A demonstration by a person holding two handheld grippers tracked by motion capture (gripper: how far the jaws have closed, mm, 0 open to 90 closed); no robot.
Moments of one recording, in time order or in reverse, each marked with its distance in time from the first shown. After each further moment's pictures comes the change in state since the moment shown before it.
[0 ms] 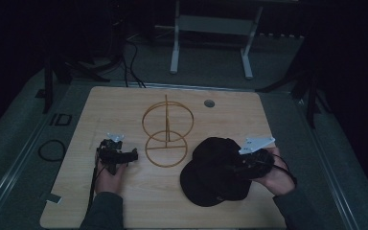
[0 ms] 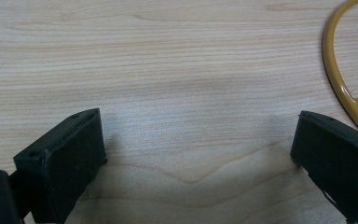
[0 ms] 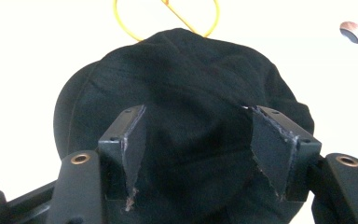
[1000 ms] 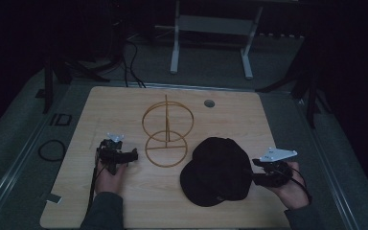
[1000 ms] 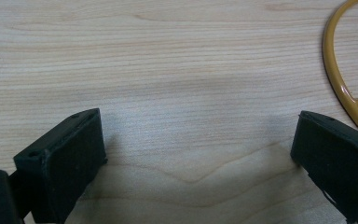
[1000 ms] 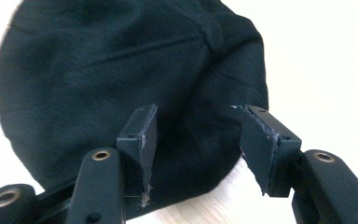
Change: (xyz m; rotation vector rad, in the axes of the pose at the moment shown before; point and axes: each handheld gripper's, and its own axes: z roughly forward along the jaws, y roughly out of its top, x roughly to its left) left arm 0.000 0.000 0.000 -0.001 0.000 0.000; right arm -0.011 -0.066 -0.014 -0.009 -0.135 0.193
